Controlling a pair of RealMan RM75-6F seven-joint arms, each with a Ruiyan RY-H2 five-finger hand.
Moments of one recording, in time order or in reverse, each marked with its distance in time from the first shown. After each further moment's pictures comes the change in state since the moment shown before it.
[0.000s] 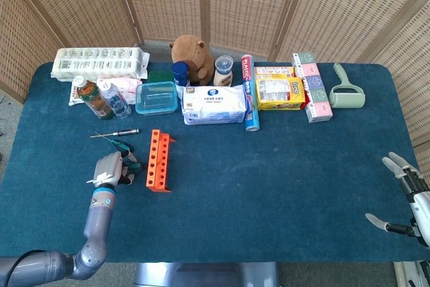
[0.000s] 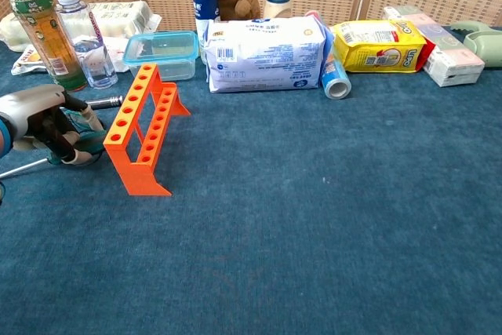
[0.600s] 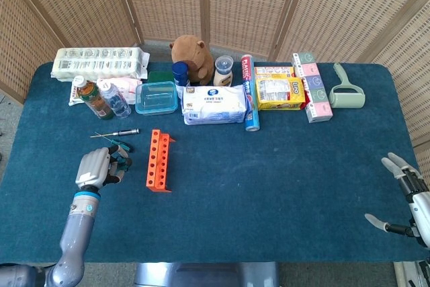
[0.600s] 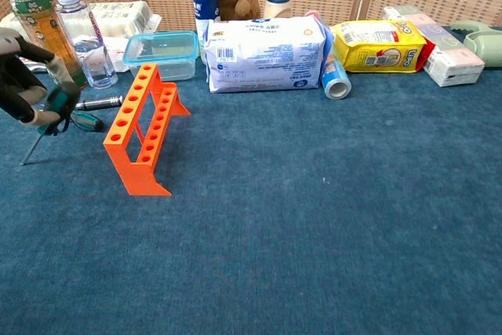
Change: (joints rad) left arm 0.058 0.210 0.023 -0.309 0.135 0.107 -0.006; right arm -0.001 -0.002 -0.001 -0.004 0.000 -0.002 -0.014
